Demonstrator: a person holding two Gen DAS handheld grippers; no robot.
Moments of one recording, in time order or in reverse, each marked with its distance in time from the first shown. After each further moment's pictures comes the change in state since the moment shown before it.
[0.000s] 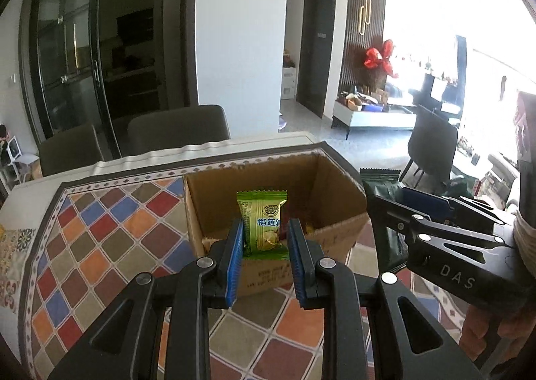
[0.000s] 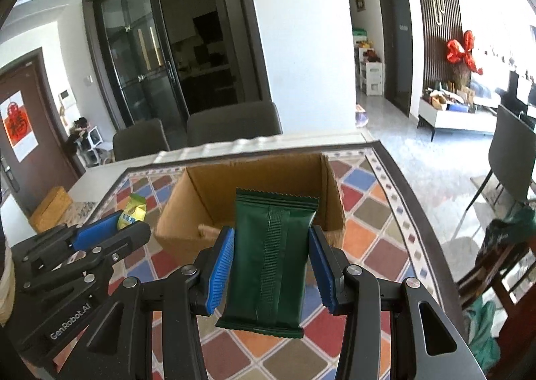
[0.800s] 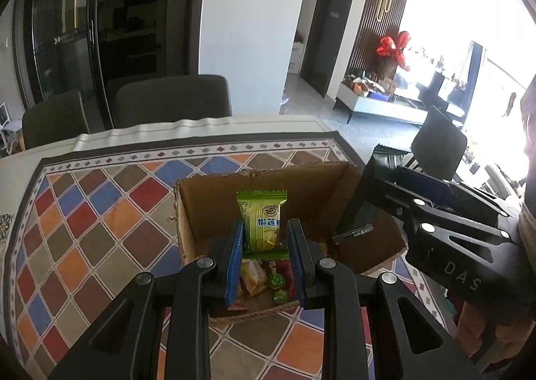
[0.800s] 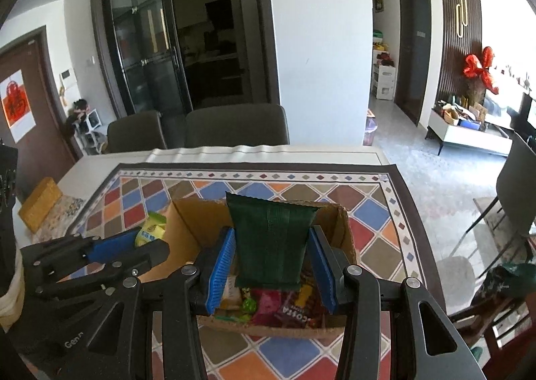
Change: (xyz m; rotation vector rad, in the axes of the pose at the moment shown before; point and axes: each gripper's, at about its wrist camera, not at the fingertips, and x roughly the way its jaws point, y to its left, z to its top) left arm 0.086 0.033 0.039 -0.095 0.149 -0.038; right arm 0.071 0.010 0.063 -0.088 0.060 0.000
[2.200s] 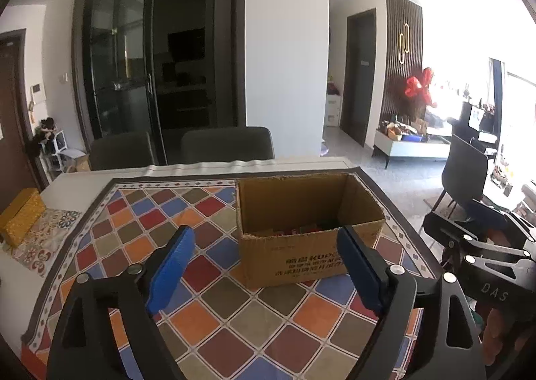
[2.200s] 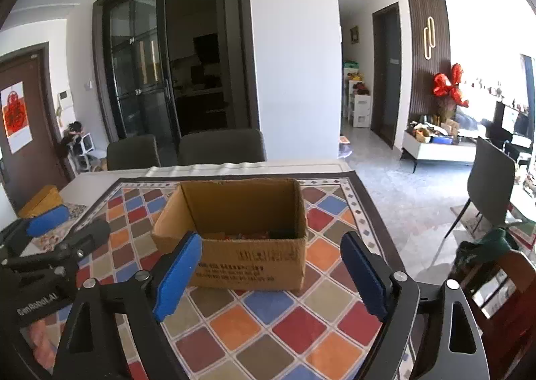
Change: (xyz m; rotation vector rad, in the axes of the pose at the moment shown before) left arm -0.150 -0.043 -0.100 0.002 -0.290 0.232; right arm -0.134 -0.007 -0.090 0.026 -0.180 -0.086
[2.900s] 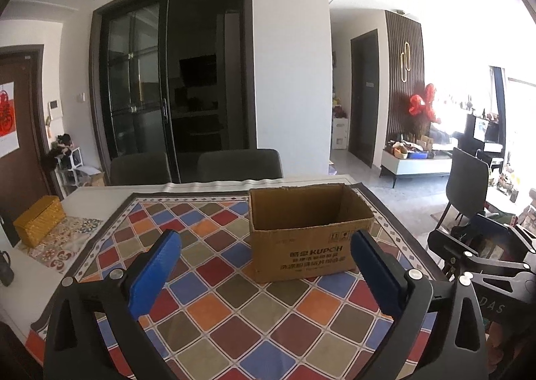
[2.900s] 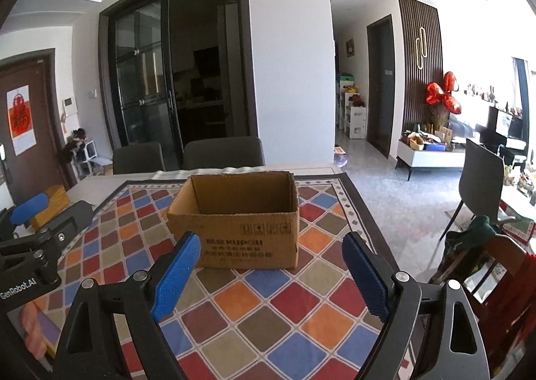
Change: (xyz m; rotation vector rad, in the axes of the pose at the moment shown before) left arm -0.070 -0.008 -0.031 0.013 -0.116 0.052; right arm -0.060 -0.004 -0.037 0.001 -0.060 -0.001
